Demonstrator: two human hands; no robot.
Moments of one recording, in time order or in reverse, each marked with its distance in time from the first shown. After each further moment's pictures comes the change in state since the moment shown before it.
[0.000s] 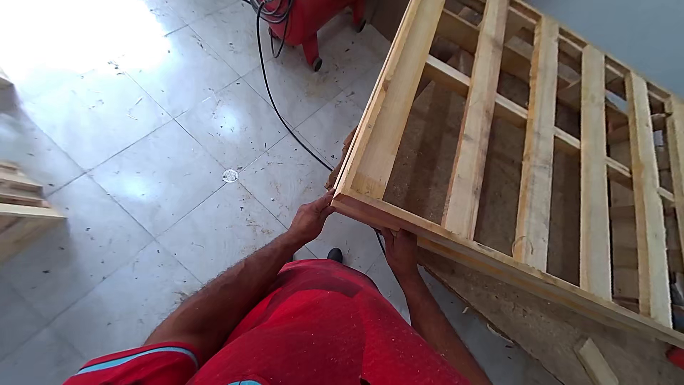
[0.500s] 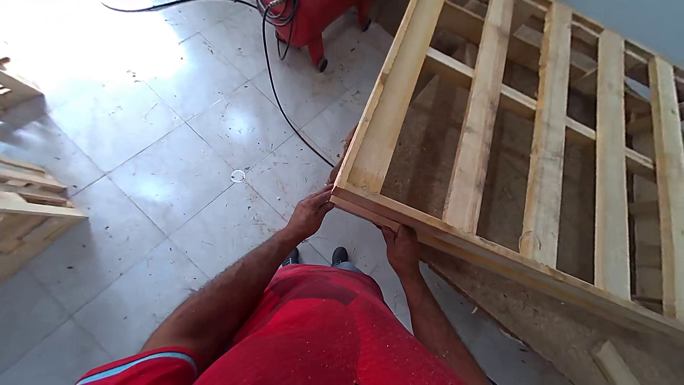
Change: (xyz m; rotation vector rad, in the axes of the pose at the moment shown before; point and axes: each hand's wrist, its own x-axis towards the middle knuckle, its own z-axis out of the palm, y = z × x) left_hand -0.002 0.007 -0.004 -0.008 0.001 -0.030; right_hand -0.009 0.002 -0.004 0.065 -0.024 0.004
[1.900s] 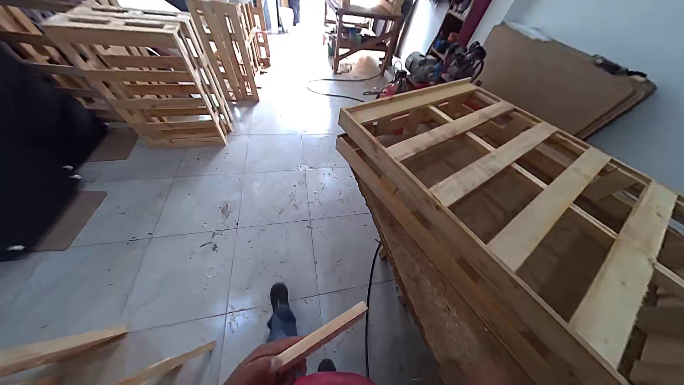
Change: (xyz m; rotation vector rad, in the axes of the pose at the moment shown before) left_hand -0.518 0.331 0.562 -0.987 0.252 -0.105; right_hand -0.214 0.531 -0.369 -0.385 -0.531 -0.035
